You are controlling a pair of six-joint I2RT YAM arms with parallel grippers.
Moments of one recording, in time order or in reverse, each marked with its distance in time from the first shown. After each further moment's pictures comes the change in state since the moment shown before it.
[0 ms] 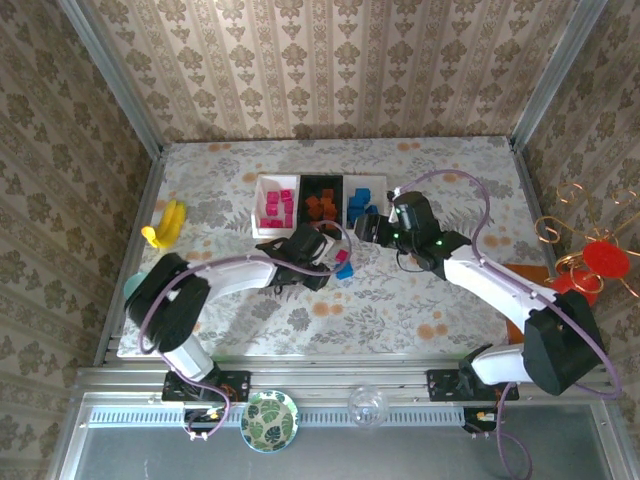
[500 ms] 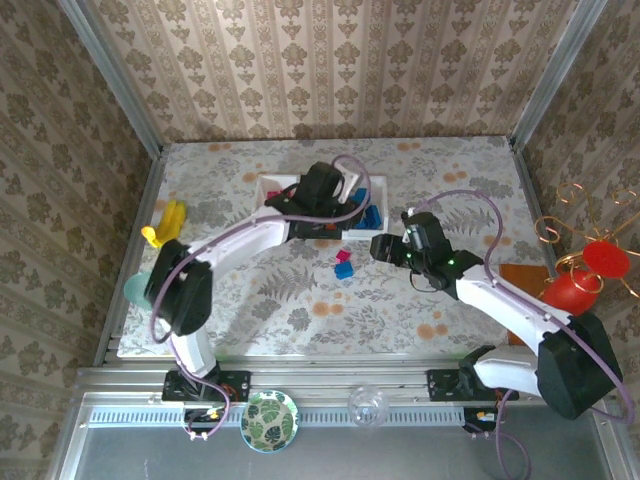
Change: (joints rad) left arm 0.048 0.226 0.599 -0.023 0.093 -0.009; right arm -0.010 -0.146 -0.180 -0.055 0.055 0.000
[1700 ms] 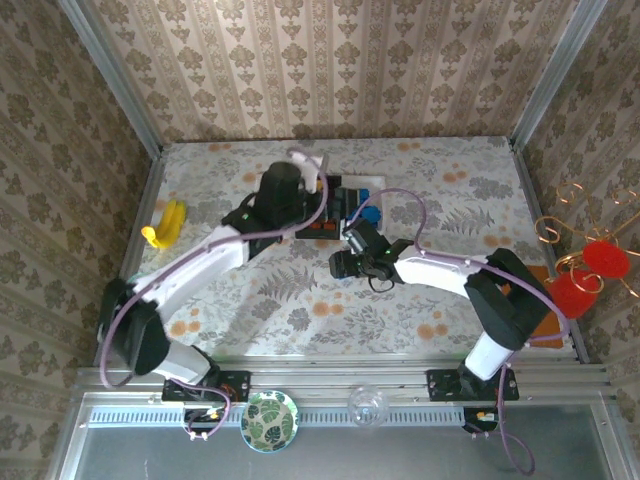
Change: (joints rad) left arm 0.029 -0.437 -0.366 0.242 -0.026 -0.181; right arm 0.246 0.495 0.256 -0.008 0.075 -0.103
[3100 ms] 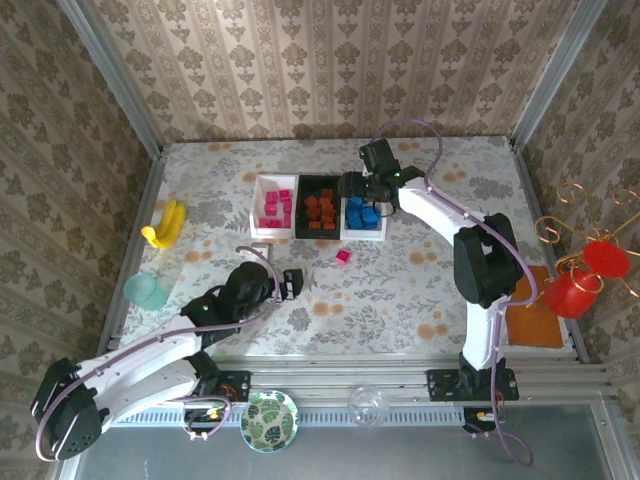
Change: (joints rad) left arm -0.124 -0.568 -0.694 -0.117 -0.410 -0.202; right arm -0.291 0.264 0.625 -0.207 -0.055 -0.079
